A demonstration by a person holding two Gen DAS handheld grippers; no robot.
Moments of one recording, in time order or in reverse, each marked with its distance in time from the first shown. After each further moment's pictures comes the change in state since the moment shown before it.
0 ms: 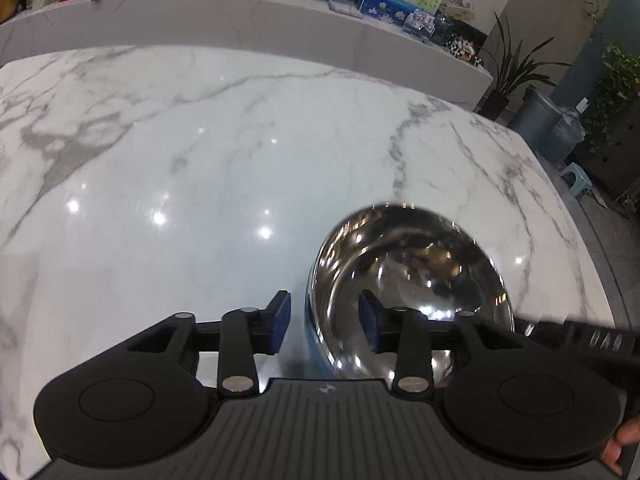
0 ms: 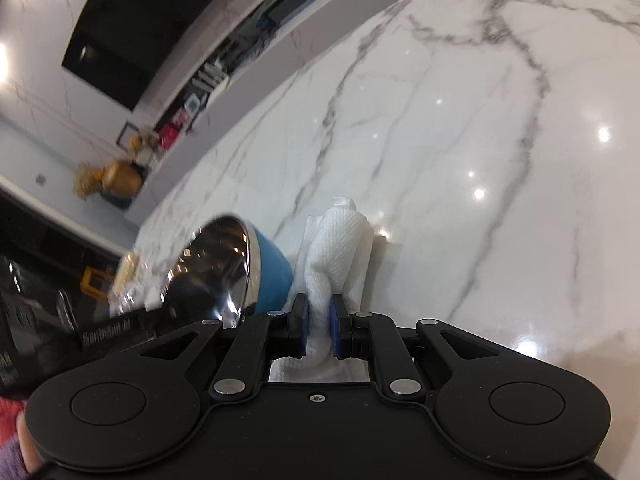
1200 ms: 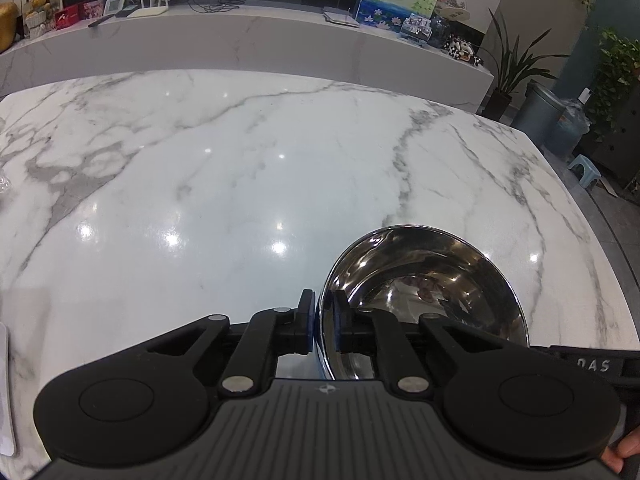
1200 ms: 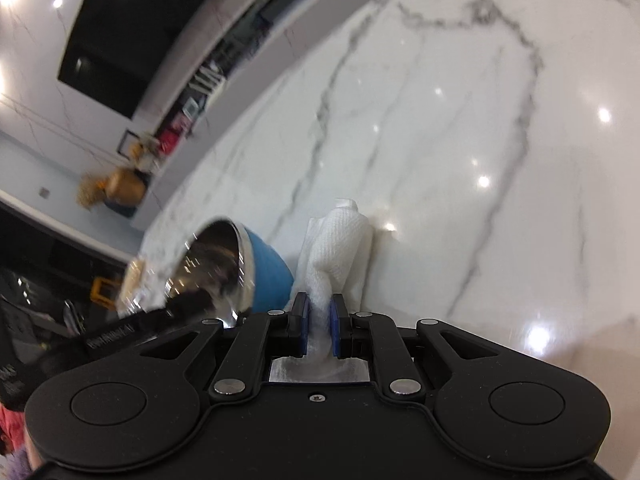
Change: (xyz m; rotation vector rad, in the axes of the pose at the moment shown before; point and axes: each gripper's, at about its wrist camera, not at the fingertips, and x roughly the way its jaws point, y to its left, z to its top) left arm 0.002 -0.005 0.008 0.044 -0.044 0.047; right arm 0.017 -0.002 -0.006 0.012 0.077 -0.011
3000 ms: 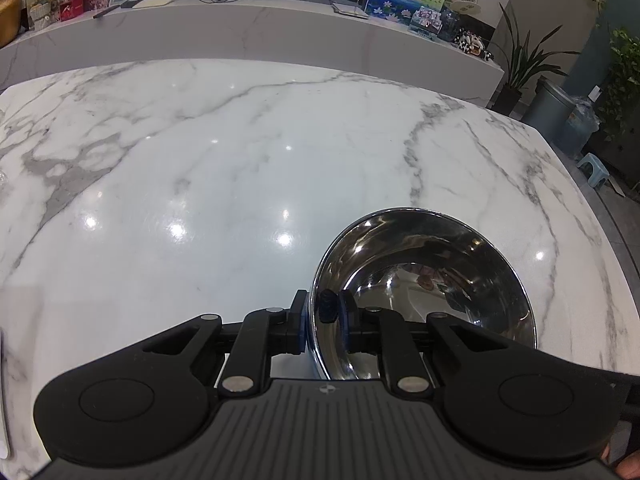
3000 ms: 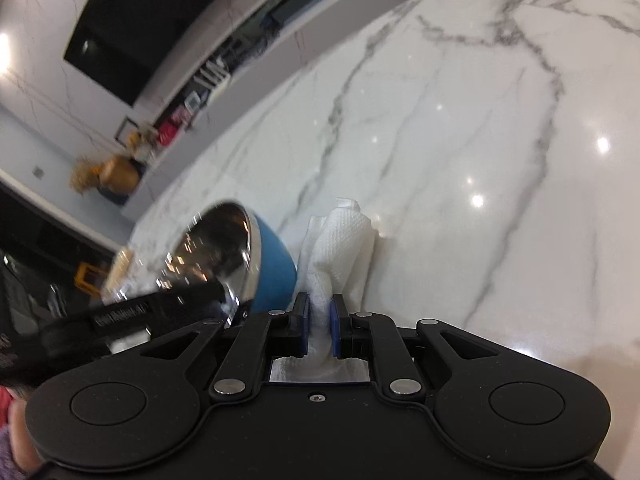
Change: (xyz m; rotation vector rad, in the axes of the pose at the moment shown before) left arm 0.016 -0.001 0.005 -0.009 0.020 0.025; right arm 0.006 0.016 -0.006 -0.094 -0.021 -0.044
